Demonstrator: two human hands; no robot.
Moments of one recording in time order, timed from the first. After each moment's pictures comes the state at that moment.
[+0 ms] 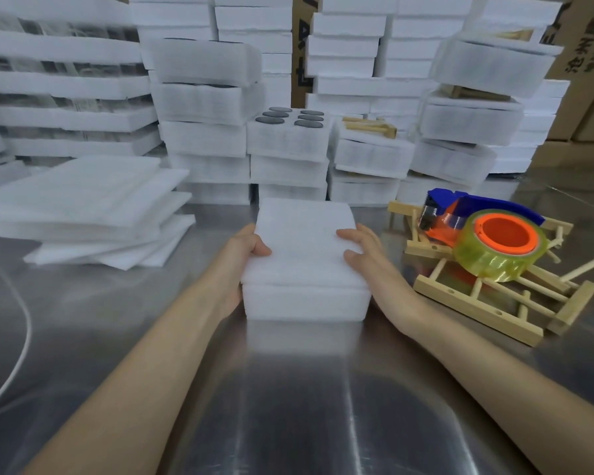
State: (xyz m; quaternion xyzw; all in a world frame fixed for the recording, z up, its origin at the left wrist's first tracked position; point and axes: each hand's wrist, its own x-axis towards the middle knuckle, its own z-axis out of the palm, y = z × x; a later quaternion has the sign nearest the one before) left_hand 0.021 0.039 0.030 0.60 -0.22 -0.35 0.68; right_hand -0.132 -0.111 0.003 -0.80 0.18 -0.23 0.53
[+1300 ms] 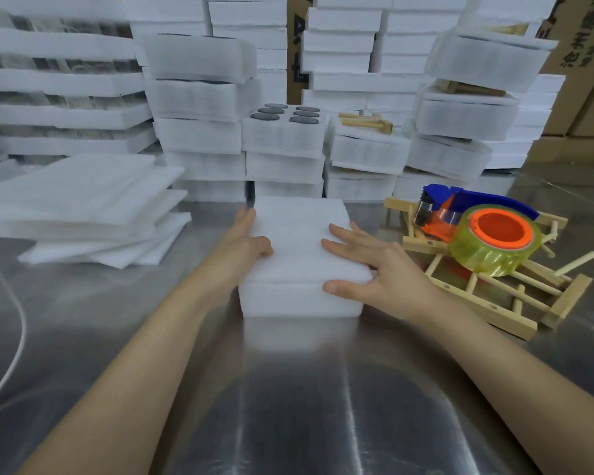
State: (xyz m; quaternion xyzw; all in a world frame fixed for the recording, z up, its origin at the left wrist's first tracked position) left_hand 0.016 0.044 0.040 0.72 -0.36 -0.21 0.55; right_hand -0.152 -0.113 0.028 -0.94 0.13 -0.18 0.25
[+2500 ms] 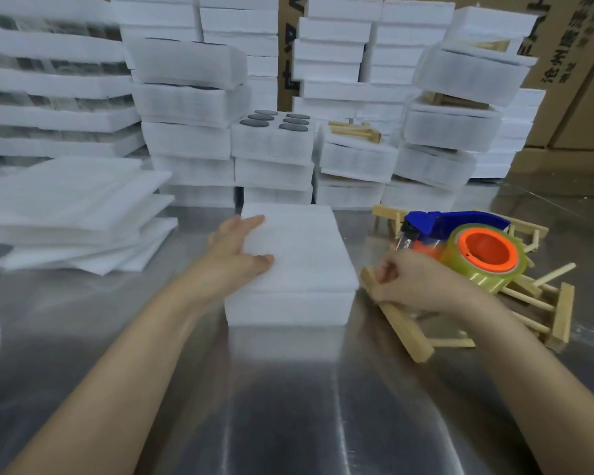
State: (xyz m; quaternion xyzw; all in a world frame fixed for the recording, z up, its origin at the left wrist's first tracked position) left_hand 0.013 0.043 0.045 0.77 -0.40 -0.18 0.46; right_hand -0.179 -0.141 0.052 -0.91 0.34 -0.05 0.23
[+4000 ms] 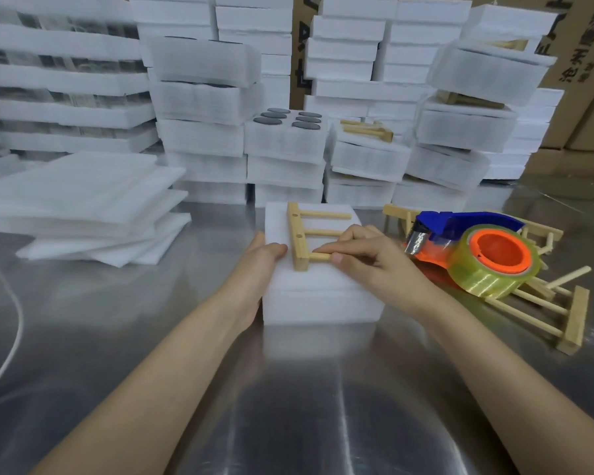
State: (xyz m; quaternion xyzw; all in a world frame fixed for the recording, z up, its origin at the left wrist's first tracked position) left_hand -0.013 0.029 0.028 0.63 -0.23 -0.32 0.67; right_hand -0.148 -0.104 0.048 -0.91 0.09 -0.24 0.32
